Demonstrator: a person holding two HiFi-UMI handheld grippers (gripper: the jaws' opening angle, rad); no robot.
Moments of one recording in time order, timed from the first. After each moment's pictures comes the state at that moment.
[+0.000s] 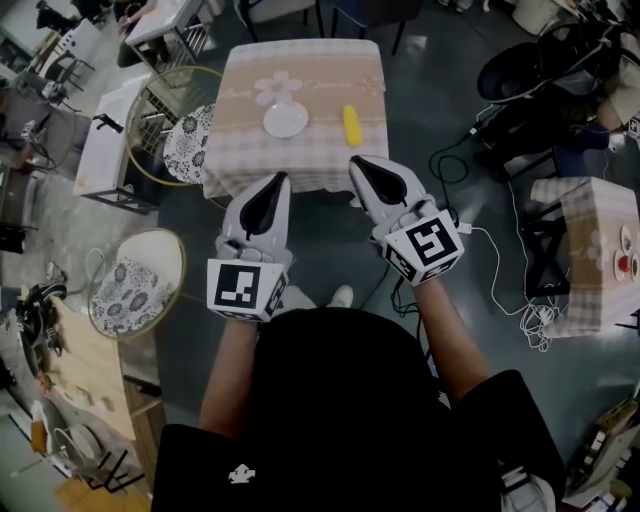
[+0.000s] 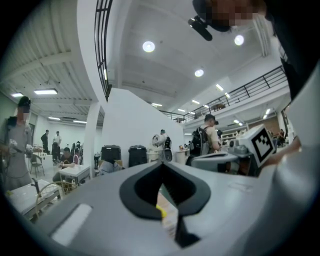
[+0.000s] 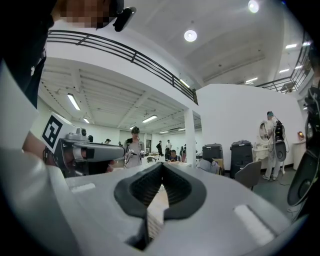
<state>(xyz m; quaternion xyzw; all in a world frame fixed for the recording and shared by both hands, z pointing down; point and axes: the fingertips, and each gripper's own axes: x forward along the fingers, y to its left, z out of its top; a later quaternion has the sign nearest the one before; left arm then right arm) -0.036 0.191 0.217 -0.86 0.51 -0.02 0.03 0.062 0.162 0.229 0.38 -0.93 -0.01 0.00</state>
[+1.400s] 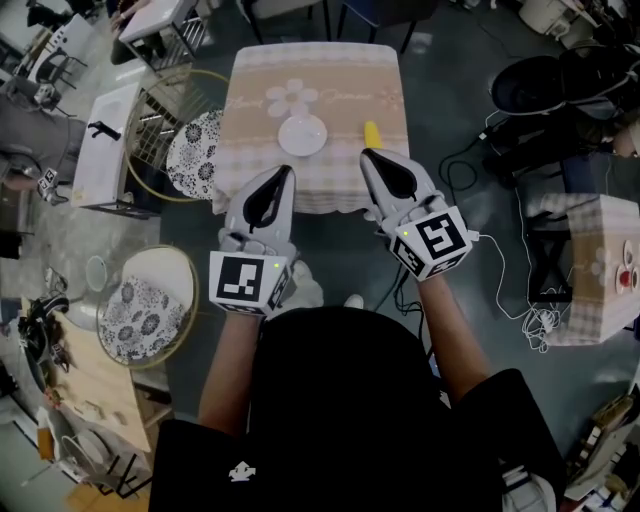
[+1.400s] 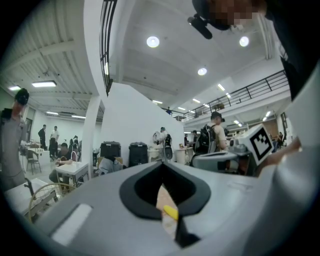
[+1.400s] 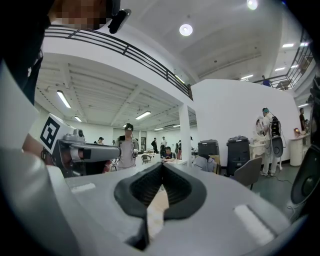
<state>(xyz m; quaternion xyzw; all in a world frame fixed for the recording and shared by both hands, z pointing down) -0.104 0.081 0.224 -0.87 0.50 -0.02 0.01 0.005 0.052 0.235 0.40 -0.91 0.01 0.01</state>
